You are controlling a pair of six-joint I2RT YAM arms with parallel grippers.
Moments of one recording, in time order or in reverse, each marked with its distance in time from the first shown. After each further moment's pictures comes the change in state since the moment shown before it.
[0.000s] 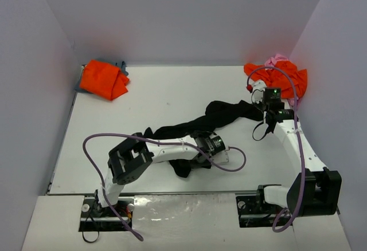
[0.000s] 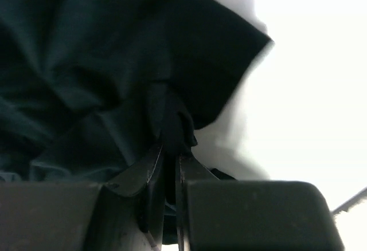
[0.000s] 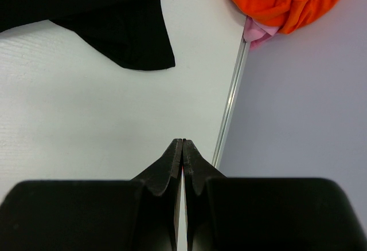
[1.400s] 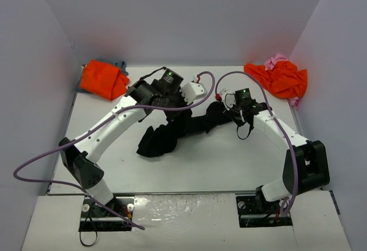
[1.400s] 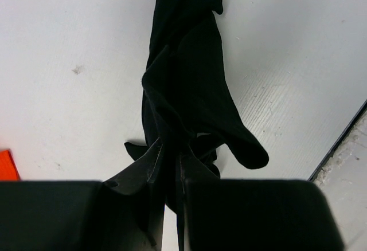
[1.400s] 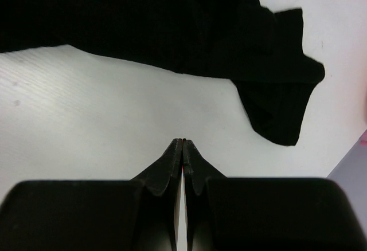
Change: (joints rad) left arm 0.393 -0.376 0.338 -0.230 0.258 0.051; right arm 0.245 0.226 0.050 -0.034 -0.219 0.030
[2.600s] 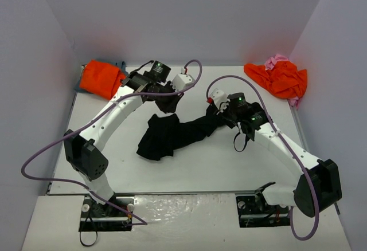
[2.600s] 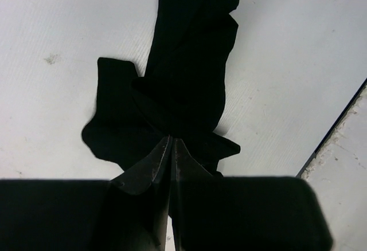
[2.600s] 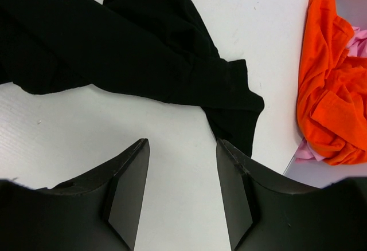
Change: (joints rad) left arm 0.169 0.079 0.001 0.002 0.214 -0.016; right arm 0.176 -0.194 -0.067 0.108 0.143 -0.035
